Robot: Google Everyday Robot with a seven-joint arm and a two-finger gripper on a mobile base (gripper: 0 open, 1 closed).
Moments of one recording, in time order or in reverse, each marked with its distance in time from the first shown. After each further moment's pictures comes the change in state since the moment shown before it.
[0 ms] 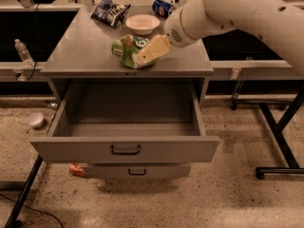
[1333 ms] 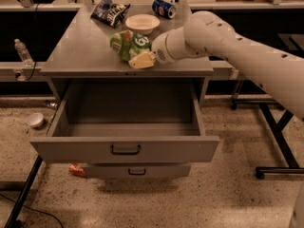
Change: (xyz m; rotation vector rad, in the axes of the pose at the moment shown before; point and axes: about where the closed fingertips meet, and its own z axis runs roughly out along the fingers) arm 0.026 0.002 0.103 -0.070 -0.092 0.109
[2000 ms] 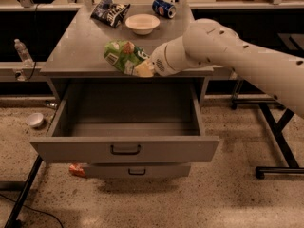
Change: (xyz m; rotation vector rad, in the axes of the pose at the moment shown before) arm 0.028 0.041 -0.026 -0.010 0.082 0.099
